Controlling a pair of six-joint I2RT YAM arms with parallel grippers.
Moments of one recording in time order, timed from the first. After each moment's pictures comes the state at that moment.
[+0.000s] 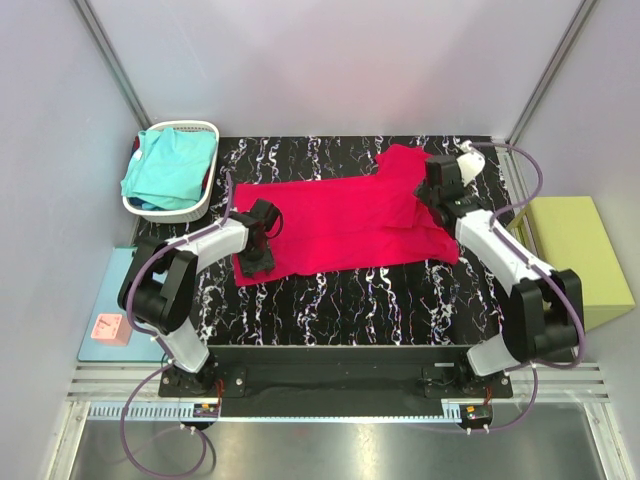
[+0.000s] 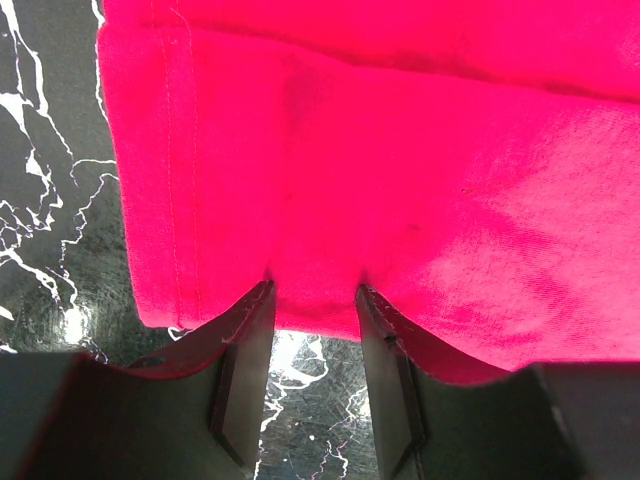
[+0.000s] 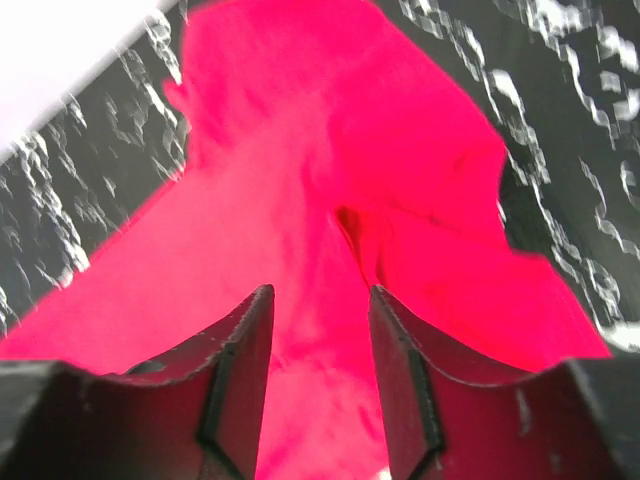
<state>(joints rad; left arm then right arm) -0.42 1.69 1.02 -0.71 -0.21 -0.75 0.28 1.52 1.15 -0.25 0.46 0.72</state>
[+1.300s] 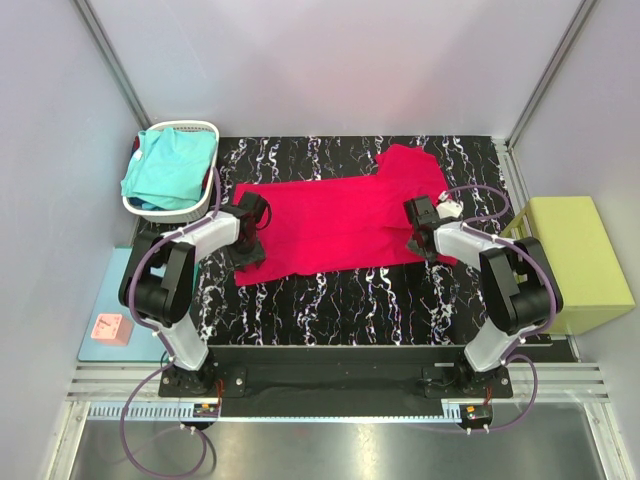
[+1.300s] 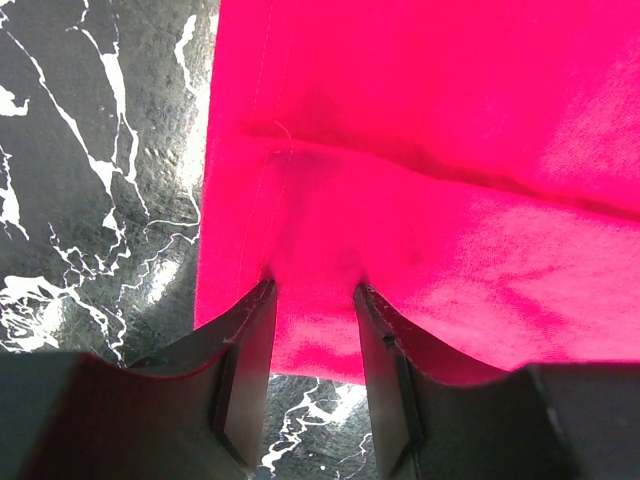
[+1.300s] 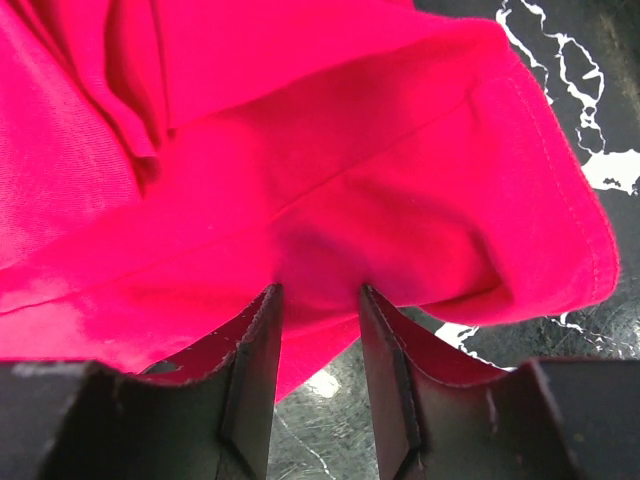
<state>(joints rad) -0.32 1.73 1.06 -0.71 -0.22 -0.73 0.32 1.67 0.92 -0.35 0.44 0.83</state>
